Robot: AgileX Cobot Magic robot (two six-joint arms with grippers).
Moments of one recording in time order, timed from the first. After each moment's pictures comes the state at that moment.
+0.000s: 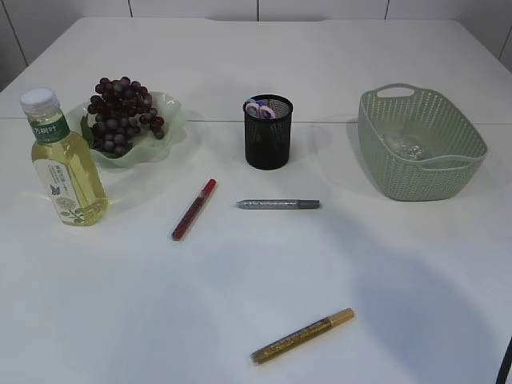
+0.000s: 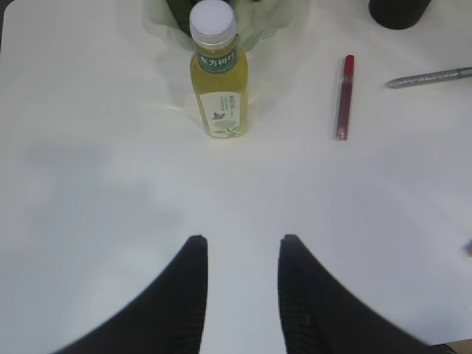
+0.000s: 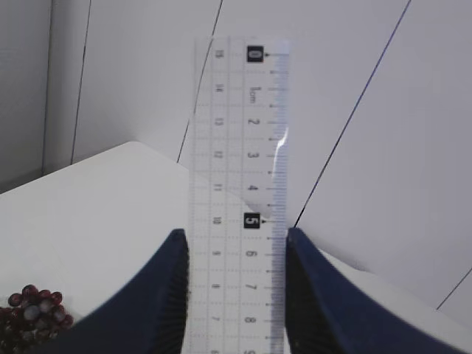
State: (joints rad) left arm -0.36 0.95 -1.23 0.17 1.23 -0.23; right arm 0.54 2.11 -2.66 -0.33 0.78 -0.08
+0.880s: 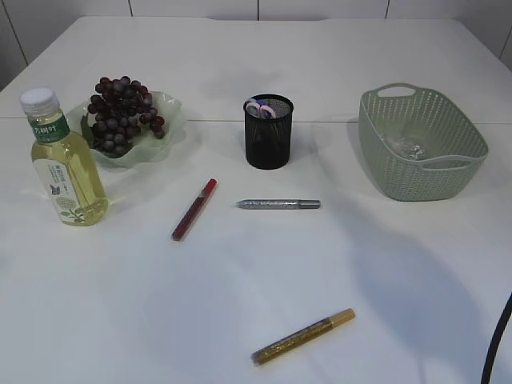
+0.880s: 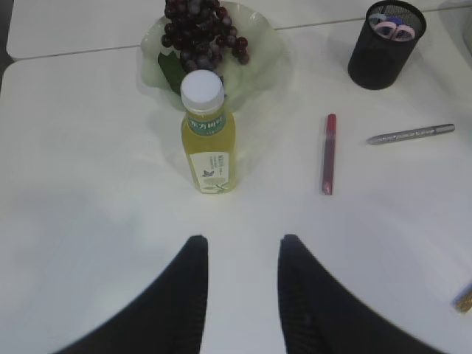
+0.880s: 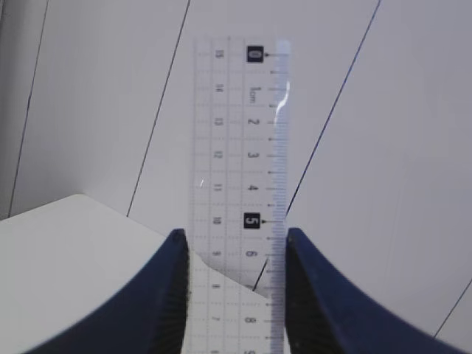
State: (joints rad) left arm -0.36 0.95 -1.23 0.16 1.10 -0.23; right arm 0.43 2.25 -2.66 -0.42 0.47 -0.01
